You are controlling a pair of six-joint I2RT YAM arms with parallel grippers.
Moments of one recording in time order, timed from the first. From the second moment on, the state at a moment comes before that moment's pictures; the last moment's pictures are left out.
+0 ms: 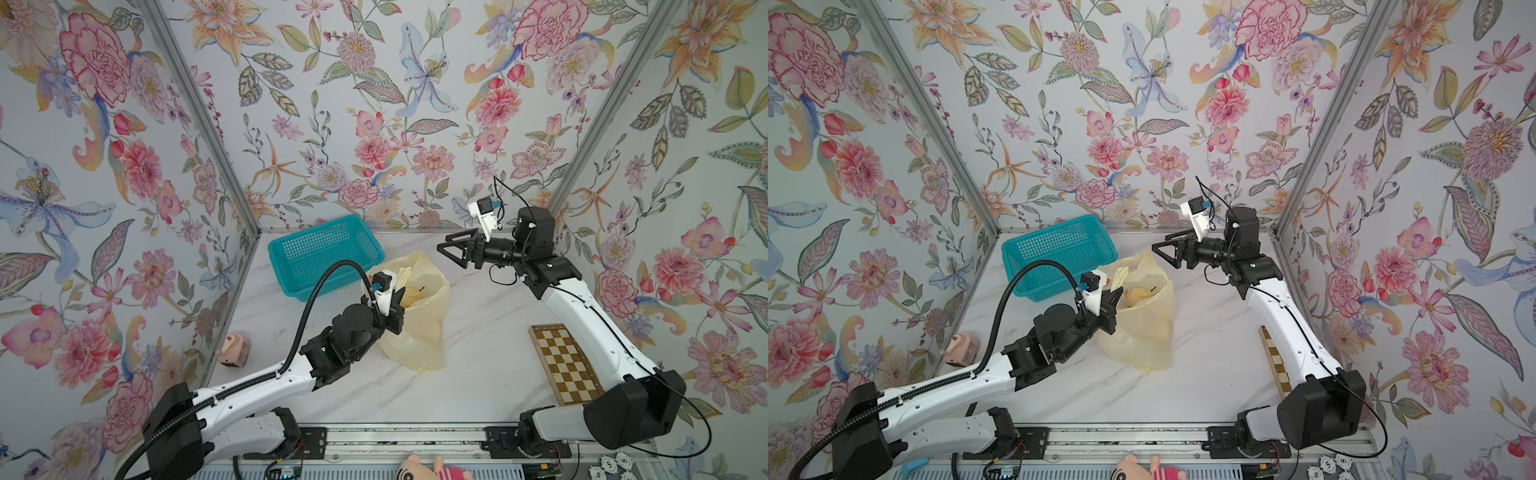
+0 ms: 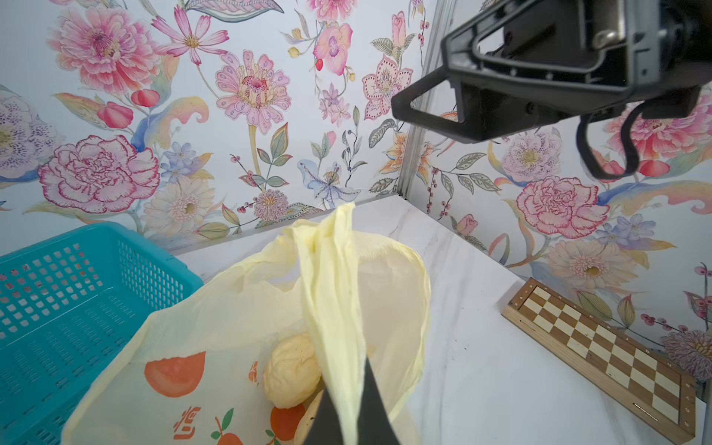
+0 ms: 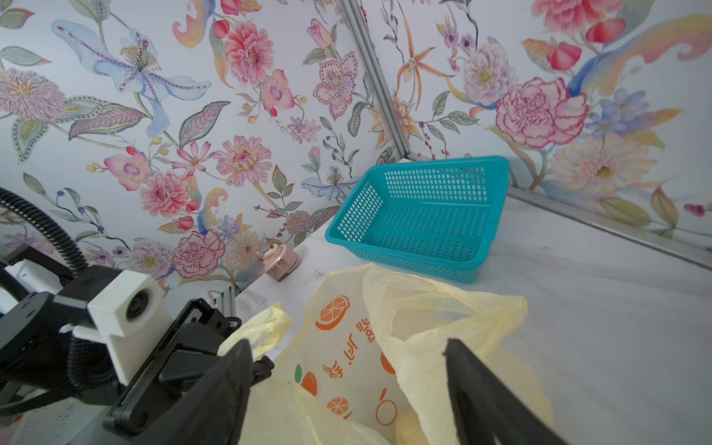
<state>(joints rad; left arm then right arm) -0.98 1.13 0.75 0.28 -0.33 -0.16 0.27 1.37 1.36 -0.27 -0.90 0.18</state>
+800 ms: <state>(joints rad) -0.95 1.09 0.72 0.30 -0.21 -0.17 0.35 2.07 1.79 -0.56 -0.99 0.45</state>
